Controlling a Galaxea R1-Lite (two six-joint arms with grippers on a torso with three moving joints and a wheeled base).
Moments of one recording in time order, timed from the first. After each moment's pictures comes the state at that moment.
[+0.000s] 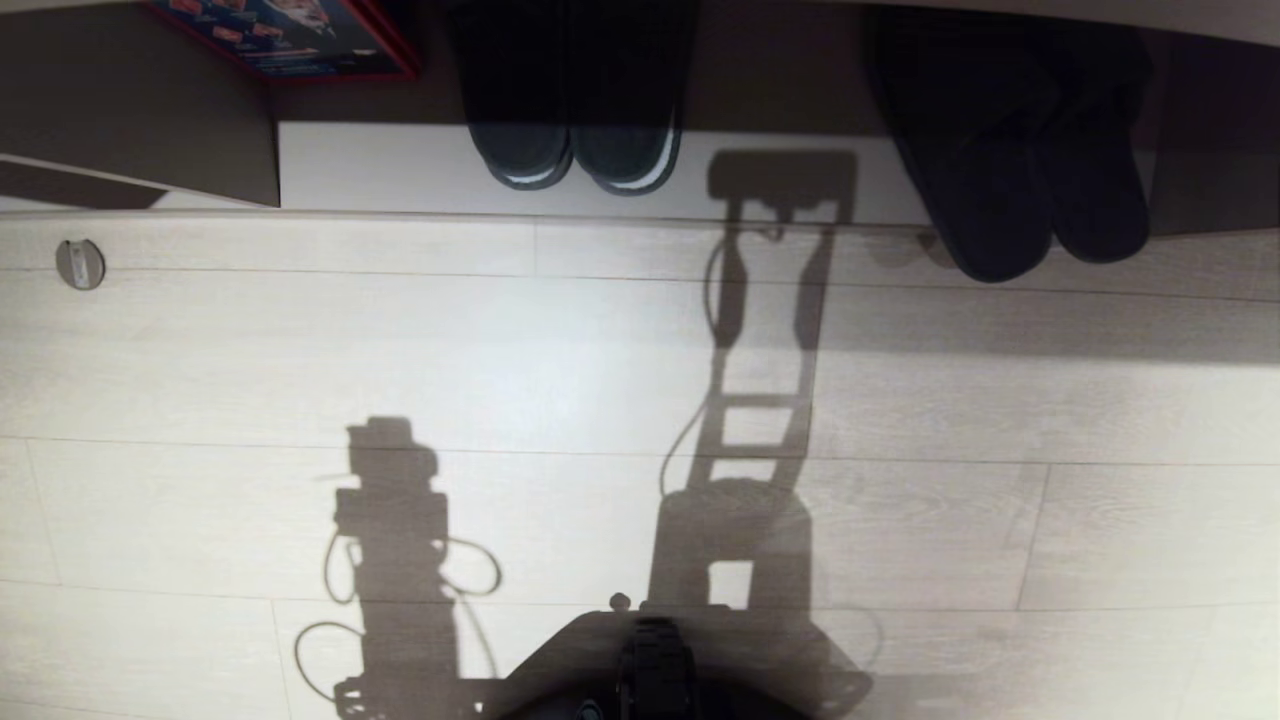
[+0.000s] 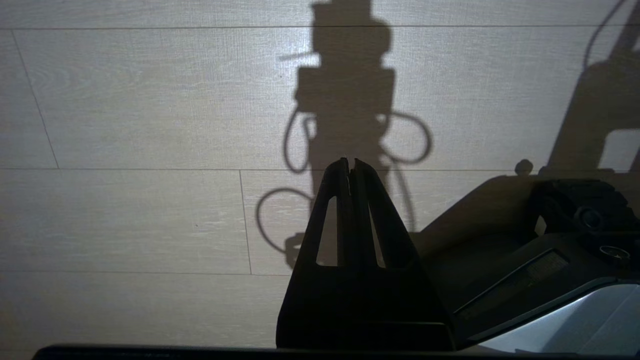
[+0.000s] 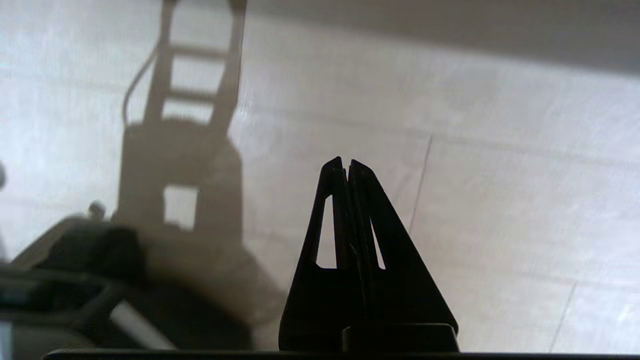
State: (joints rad) left arm 0.00 0.00 0.00 0.00 0.00 0.01; right arm 0.01 0.05 -0.04 -0.16 0.04 -0.05
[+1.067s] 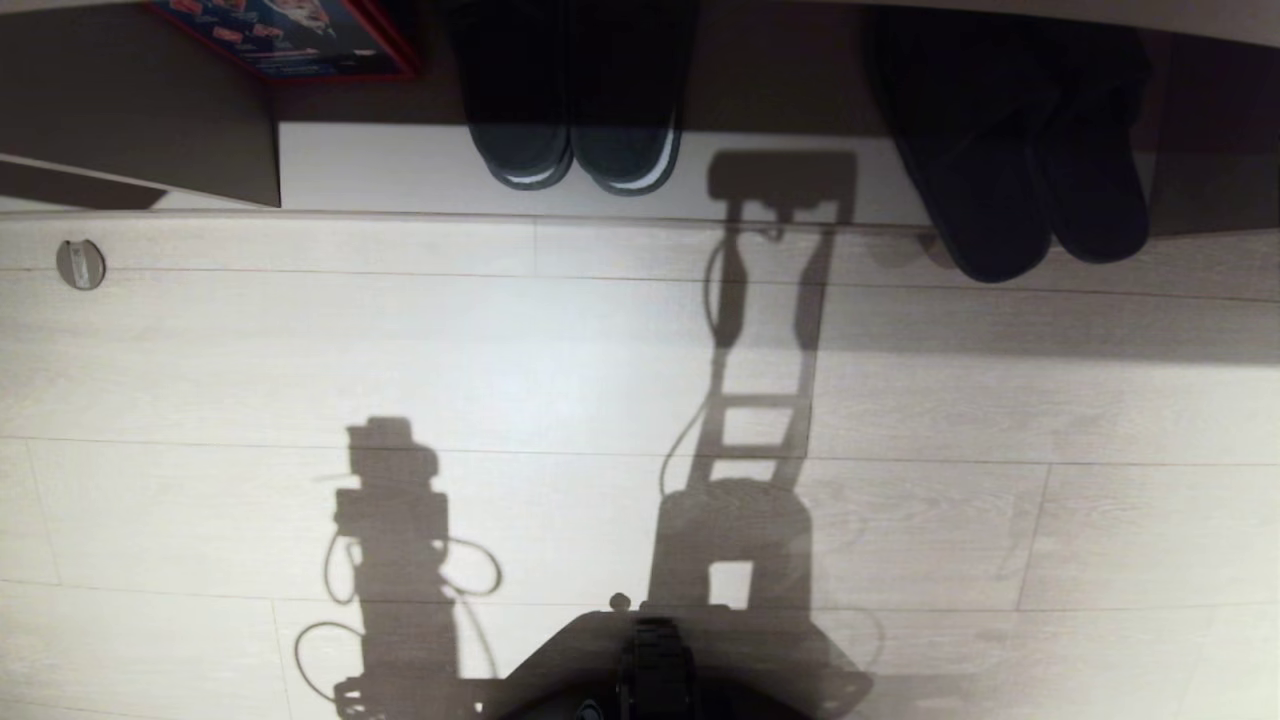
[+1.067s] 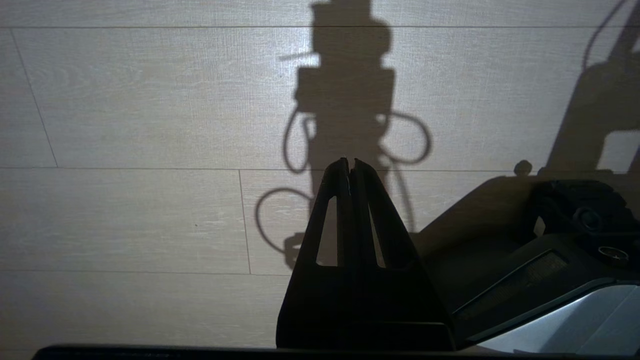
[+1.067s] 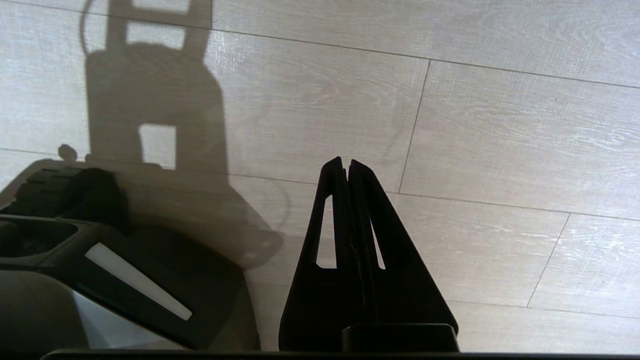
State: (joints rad) left arm 0.00 0.00 0.00 0.00 0.00 0.01; right arm 0.01 0.00 0.00 0.00 -0.01 -0.05
